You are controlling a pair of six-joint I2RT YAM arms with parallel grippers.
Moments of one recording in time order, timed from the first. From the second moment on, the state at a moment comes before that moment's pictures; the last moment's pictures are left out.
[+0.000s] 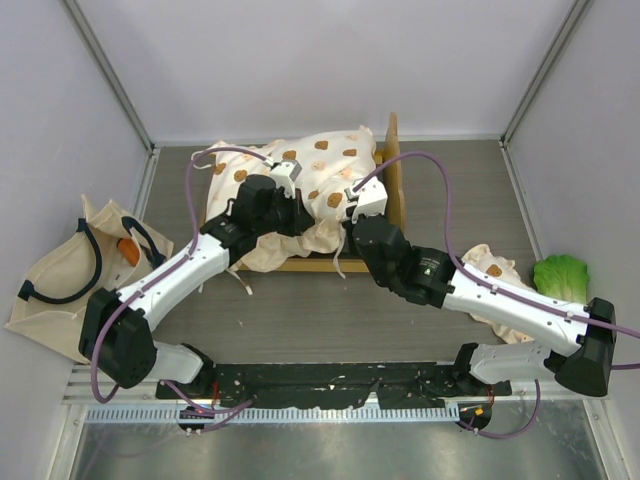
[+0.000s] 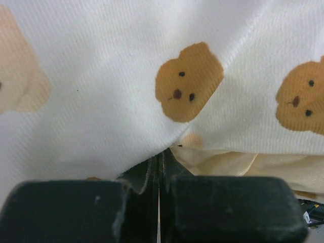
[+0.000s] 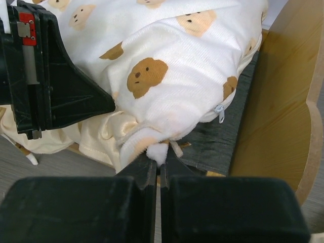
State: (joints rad) left arm -0.57 1.37 1.06 -0.18 0.18 -0.36; right arm 1.06 1.21 1.09 -0.25 0.71 0.24
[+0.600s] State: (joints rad) left arm -0.56 1.37 1.06 -0.18 0.18 -0.36; right arm 1.06 1.24 1.17 -0.34 0.71 0.29
